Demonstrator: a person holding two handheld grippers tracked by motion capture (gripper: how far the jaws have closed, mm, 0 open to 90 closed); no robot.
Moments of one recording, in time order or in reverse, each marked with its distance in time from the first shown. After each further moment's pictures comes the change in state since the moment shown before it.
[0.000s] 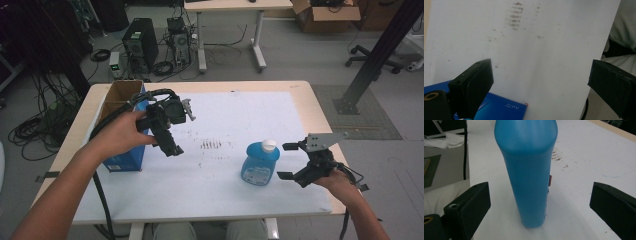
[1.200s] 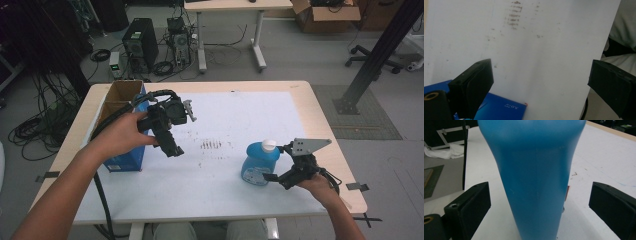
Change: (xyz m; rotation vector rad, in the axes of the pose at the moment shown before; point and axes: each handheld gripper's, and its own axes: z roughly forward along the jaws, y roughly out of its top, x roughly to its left) left arm 0.000 0.001 0.003 0.010 -0.006 0.000; right arm 0.003 -0.013 0.040 -0.084 0.018 0.015
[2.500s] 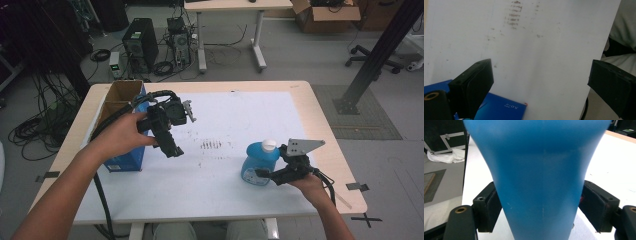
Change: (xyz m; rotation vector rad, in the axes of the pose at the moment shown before) left arm -0.001 -0.001 0.001 -0.002 0.002 0.001; right arm 0.000 -0.003 0.015 -0.040 0.015 0.004
